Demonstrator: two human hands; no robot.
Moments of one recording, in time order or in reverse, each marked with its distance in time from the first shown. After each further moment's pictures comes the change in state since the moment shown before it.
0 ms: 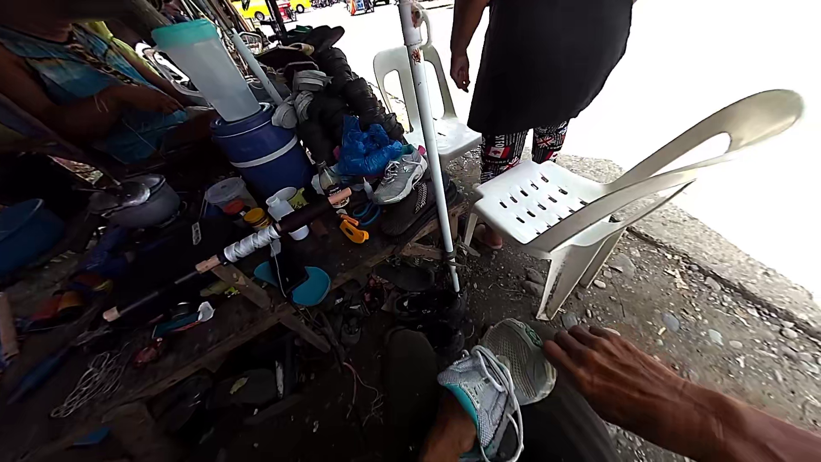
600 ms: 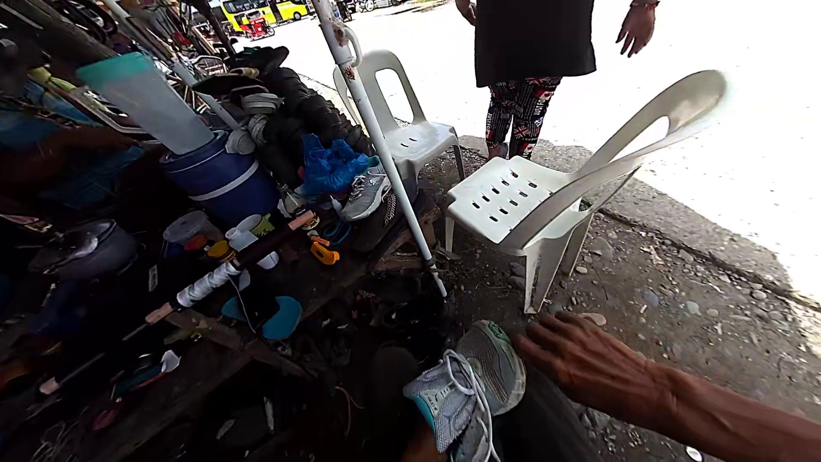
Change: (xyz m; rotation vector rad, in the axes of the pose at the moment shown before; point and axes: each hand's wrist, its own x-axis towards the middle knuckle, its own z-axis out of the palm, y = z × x) left_hand -0.024 -0.001 -0.024 0.668 -0.038 0.048; right_hand -0.013 0.025 0.015 0.055 0.101 -0.023
